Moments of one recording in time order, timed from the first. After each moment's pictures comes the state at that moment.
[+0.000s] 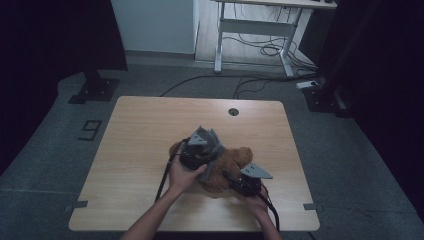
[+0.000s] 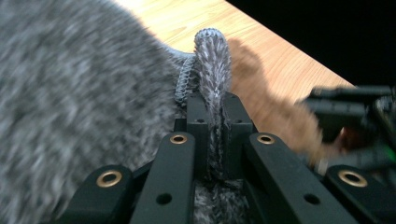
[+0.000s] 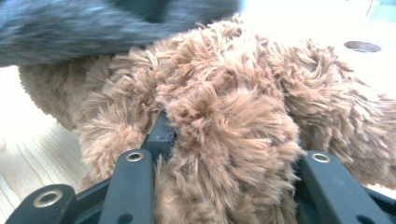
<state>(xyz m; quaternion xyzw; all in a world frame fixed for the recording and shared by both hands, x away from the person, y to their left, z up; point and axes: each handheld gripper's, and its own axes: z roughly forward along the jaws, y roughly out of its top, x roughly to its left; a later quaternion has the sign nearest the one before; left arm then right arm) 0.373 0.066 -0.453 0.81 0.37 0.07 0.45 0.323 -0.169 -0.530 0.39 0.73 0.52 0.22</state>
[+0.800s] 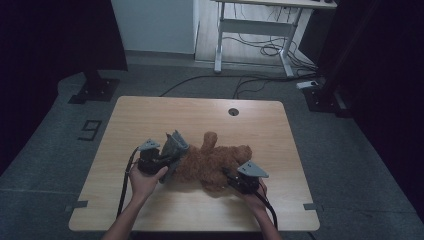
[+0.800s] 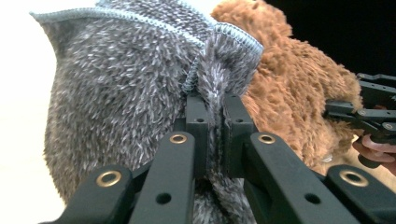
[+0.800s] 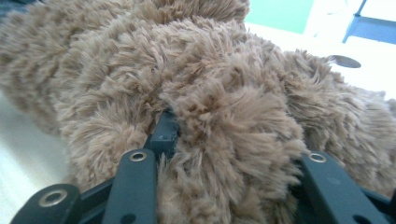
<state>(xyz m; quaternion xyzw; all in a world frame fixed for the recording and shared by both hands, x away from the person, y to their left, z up) 0.361 0.171 -0.475 0.74 0.45 0.08 0.49 0.330 -0.162 -0.528 0.37 0.74 0.50 0.26</state>
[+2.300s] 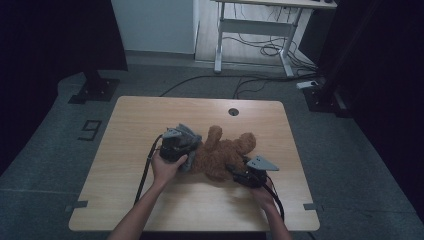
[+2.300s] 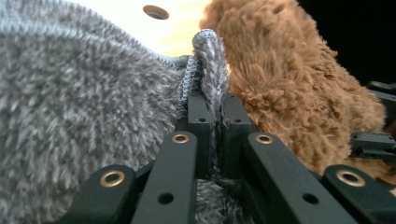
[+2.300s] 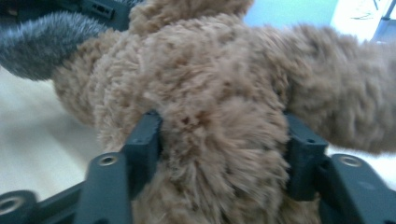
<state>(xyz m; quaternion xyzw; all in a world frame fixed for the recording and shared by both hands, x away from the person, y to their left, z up) 0.400 0.120 -0.478 0.75 0.42 0.07 0.50 0.347 -0.190 -0.525 0.36 0.73 0.54 0.22</state>
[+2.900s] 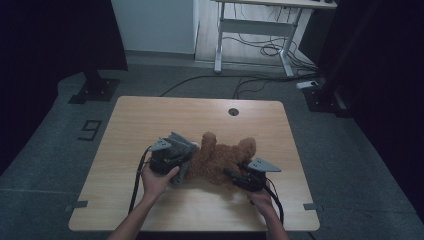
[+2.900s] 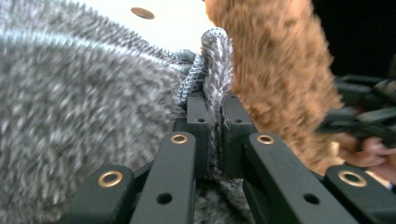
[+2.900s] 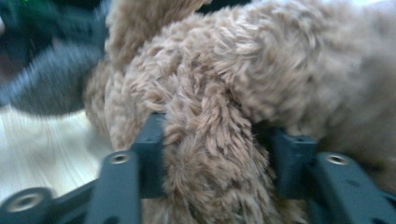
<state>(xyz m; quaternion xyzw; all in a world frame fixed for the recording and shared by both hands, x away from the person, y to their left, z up) 0.360 0.141 -0.466 0.74 0.41 0.06 0.52 0.336 -0.186 -0.520 0.37 0.72 0.57 0.16</state>
